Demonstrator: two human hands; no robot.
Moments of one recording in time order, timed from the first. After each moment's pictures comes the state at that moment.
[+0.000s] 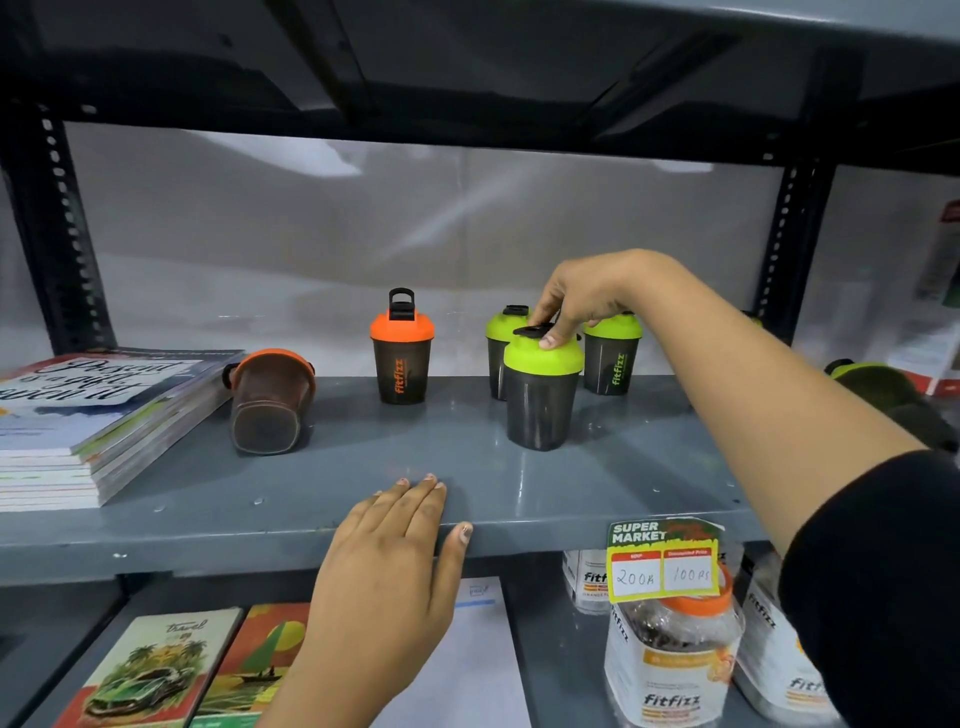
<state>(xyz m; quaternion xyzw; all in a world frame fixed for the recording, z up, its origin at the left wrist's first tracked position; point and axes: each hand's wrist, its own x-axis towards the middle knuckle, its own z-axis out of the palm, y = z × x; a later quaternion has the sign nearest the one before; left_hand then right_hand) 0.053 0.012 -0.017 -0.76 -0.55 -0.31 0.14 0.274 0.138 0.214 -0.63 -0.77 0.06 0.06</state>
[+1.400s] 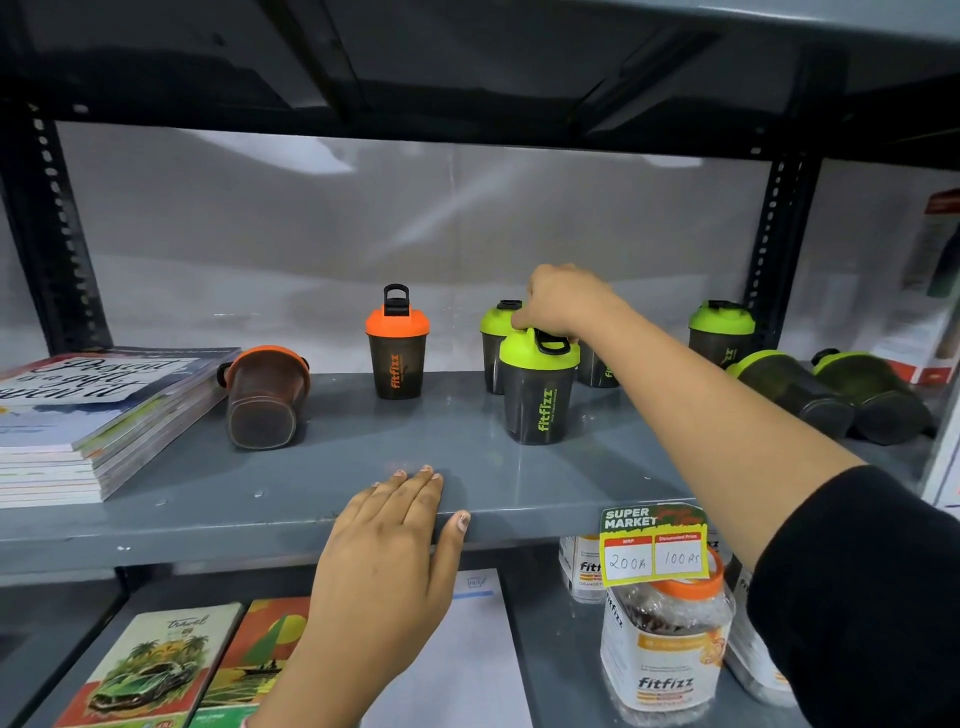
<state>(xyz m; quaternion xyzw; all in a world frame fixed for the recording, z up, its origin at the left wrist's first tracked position) 0.053 0.010 -0.017 -0.76 -0.56 -0.30 0.15 0.248 0.138 0.182 -0.70 -0.69 -0.10 0.16</state>
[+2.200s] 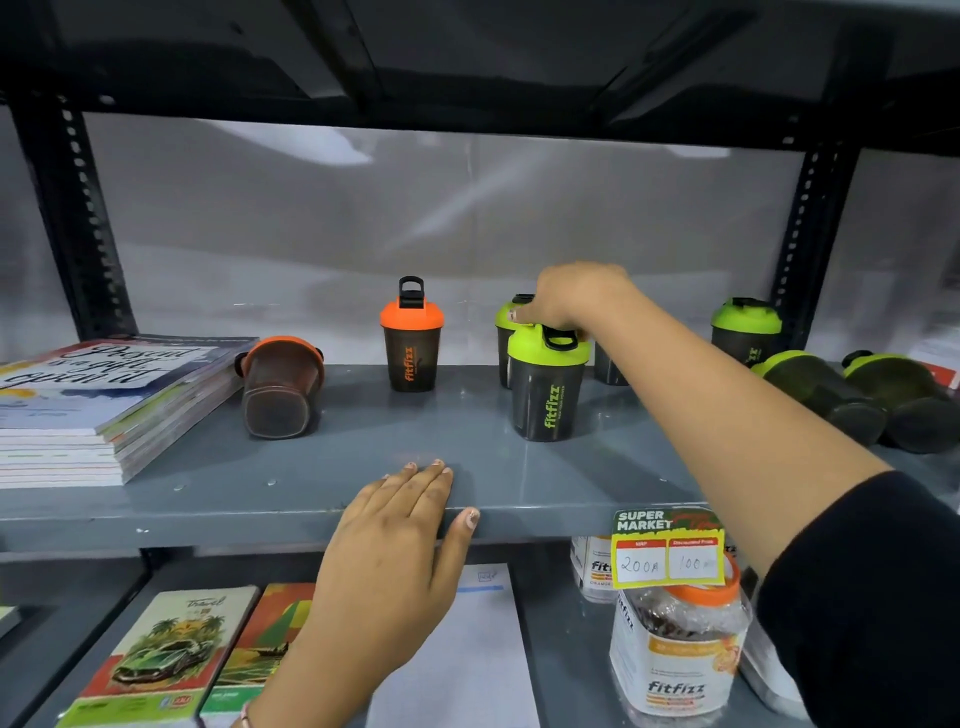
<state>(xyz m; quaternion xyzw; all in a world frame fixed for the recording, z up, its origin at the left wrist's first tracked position) 0.050 0.008 -0.014 -0.77 -0.54 -0.31 0.11 0.233 0.121 0.192 -0.72 -0.68 -0.13 0.04</state>
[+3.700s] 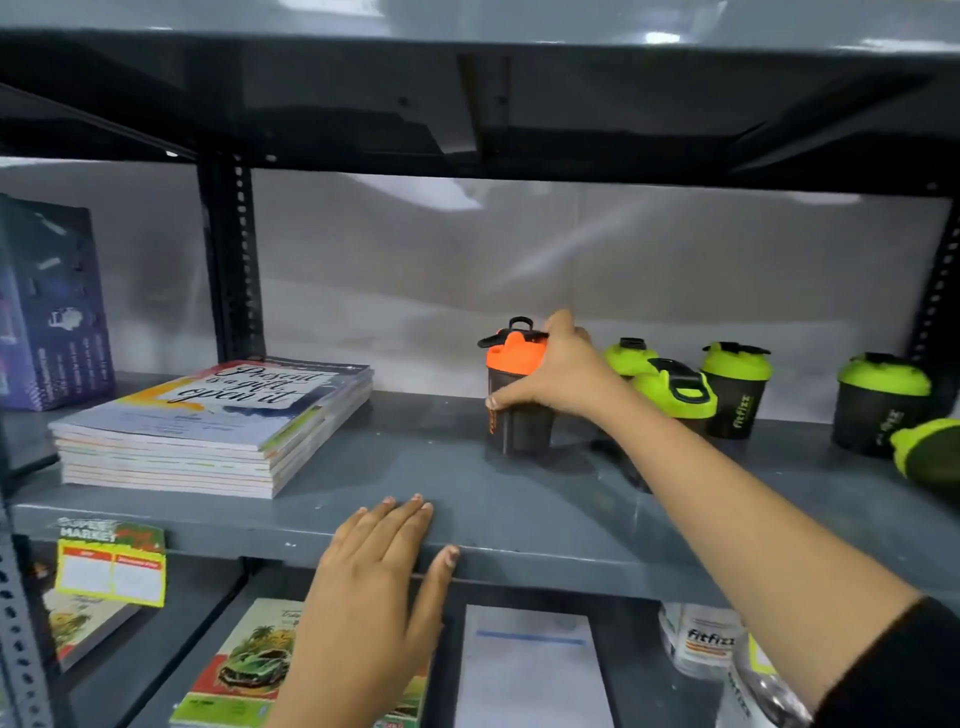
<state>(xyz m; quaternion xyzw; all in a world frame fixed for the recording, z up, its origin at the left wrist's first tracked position) -0.053 0.006 -0.029 -0.70 -0.58 -0.39 0.14 0.131 0.136 0.140 -0.57 -0.73 0.10 0.36</state>
